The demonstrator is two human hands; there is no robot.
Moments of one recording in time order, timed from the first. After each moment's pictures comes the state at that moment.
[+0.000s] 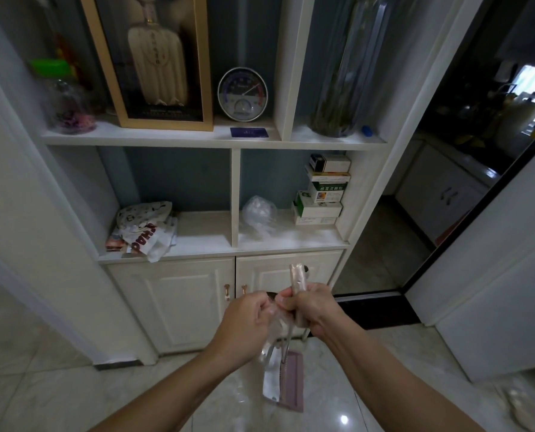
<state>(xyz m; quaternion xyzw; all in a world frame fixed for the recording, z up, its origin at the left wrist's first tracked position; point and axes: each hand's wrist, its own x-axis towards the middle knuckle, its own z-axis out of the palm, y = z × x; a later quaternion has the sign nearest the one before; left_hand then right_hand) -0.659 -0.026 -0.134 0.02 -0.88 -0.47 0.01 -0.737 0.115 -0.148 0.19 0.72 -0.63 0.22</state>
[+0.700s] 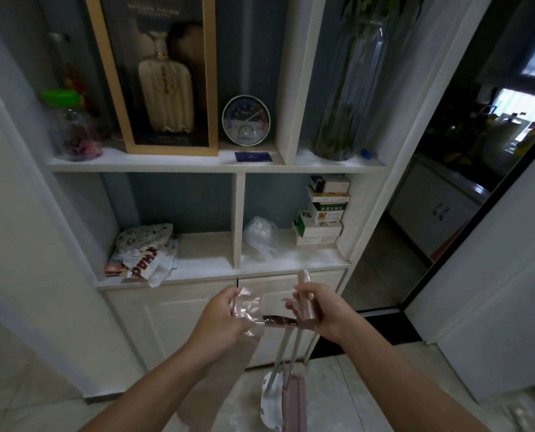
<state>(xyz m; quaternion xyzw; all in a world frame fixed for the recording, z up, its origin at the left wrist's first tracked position) -0.683 -0.087 -0.121 0.10 -0.78 -0.61 -0.04 -0.766 0.108 -0.127 0.21 0.58 -0.73 0.30</state>
